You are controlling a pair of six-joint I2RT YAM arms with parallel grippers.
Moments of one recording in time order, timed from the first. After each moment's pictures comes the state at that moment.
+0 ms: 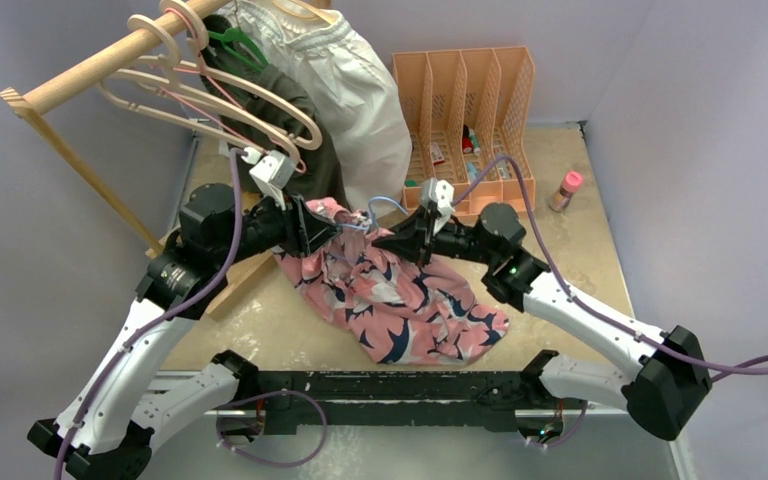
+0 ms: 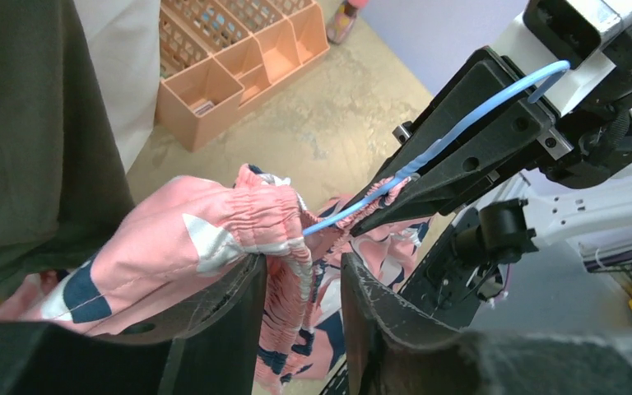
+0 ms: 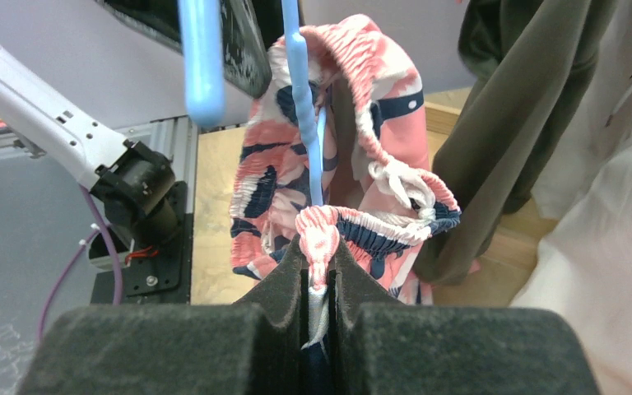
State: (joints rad) left arm -0.51 0.86 1.15 -0.53 0.39 -0.35; right arm 0.73 1.12 0.79 0.41 -0.62 0.13
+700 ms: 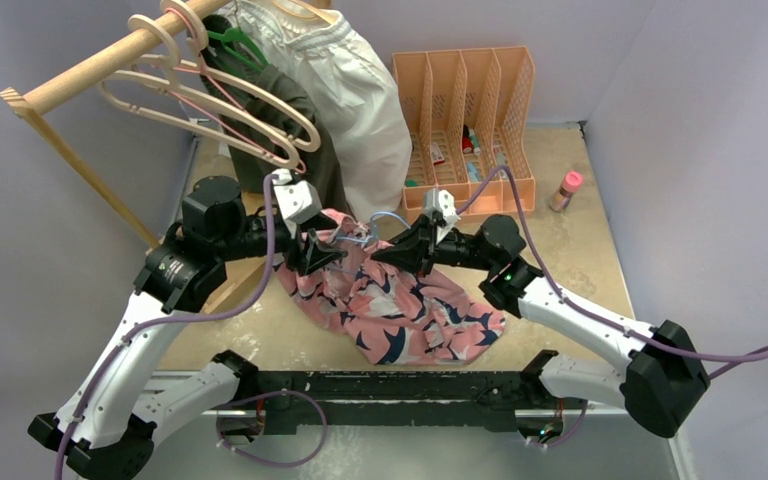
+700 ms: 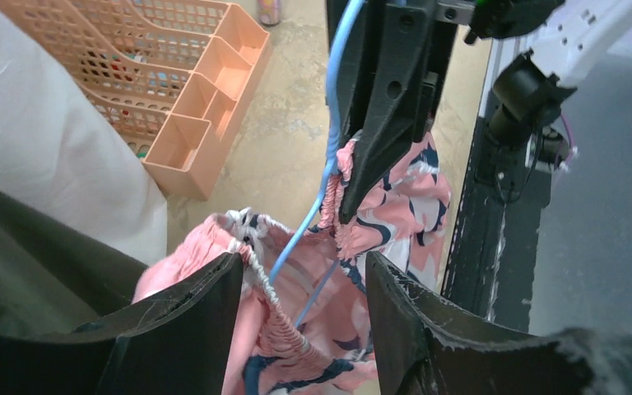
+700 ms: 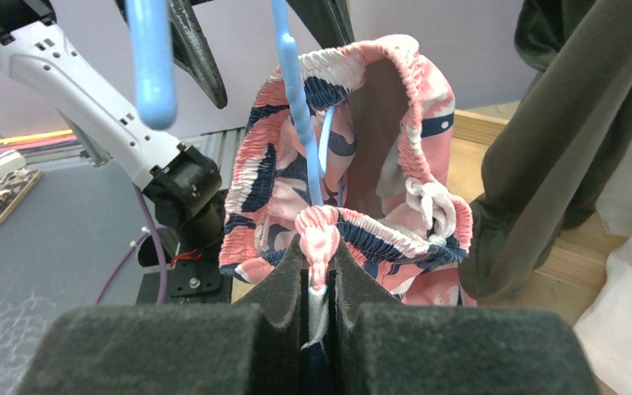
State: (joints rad) left arm -0.51 0.91 1.22 -0.63 0.66 0.19; right arm 0.73 1.13 0.69 0.62 -0.70 0.25
